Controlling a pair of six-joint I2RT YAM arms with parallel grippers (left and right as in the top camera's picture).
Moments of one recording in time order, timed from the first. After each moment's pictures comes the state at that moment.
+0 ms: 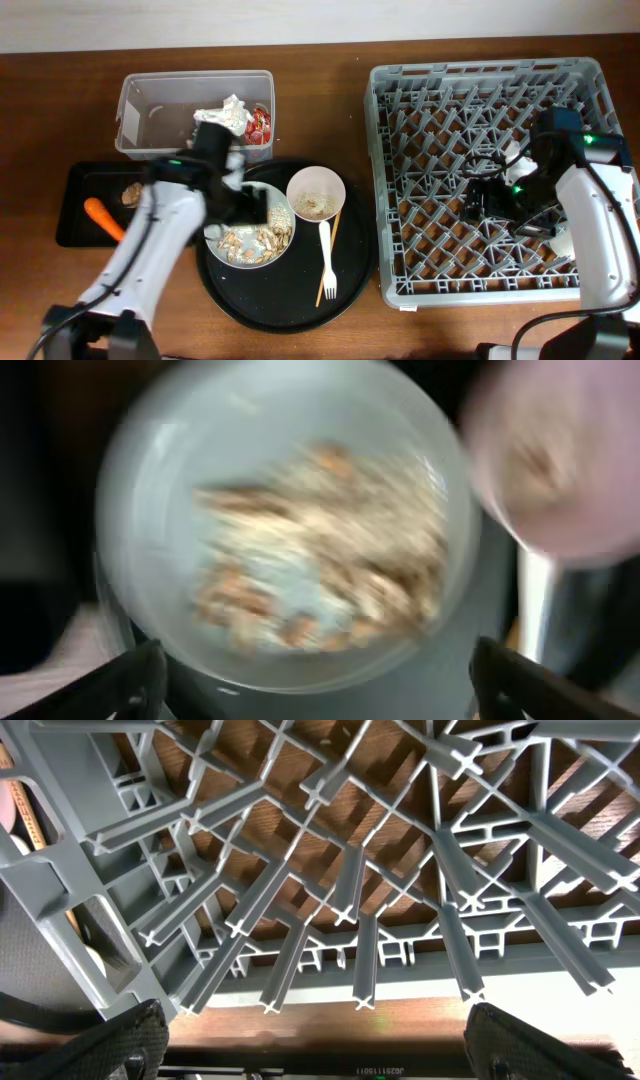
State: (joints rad) left arm -0.20 1.56 1.17 -1.02 0.12 -0.20; right arm -0.18 1.51 1.33 -1.42 -0.18 0.04
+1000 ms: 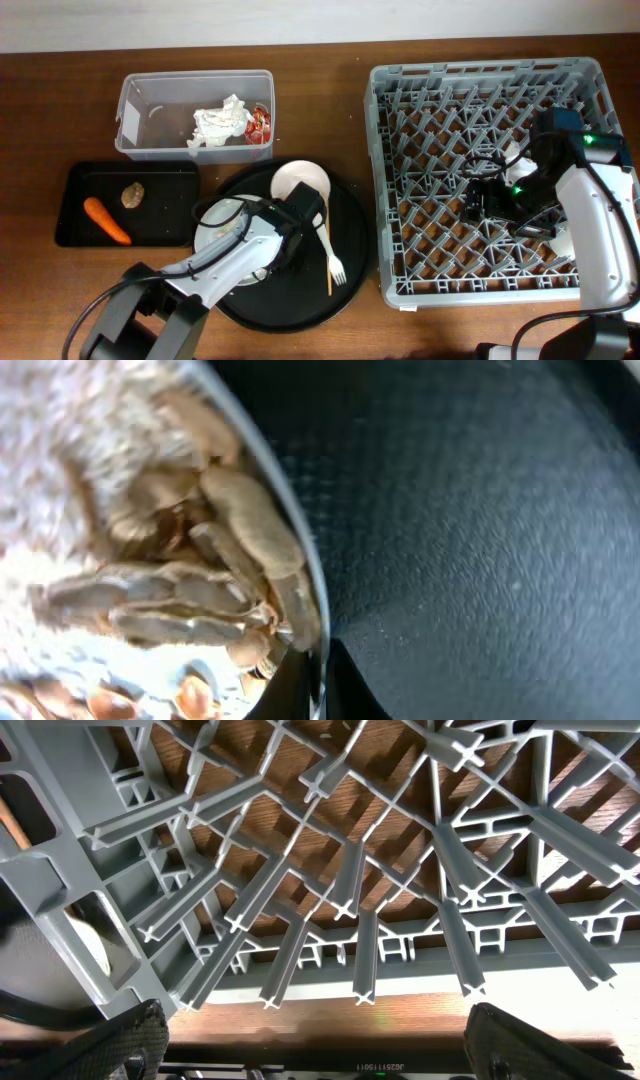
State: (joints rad) left arm -0.62 1.68 0.94 -0.83 -0.10 -0.21; right arm -0.18 1.51 1.33 -1.43 -0.18 0.04
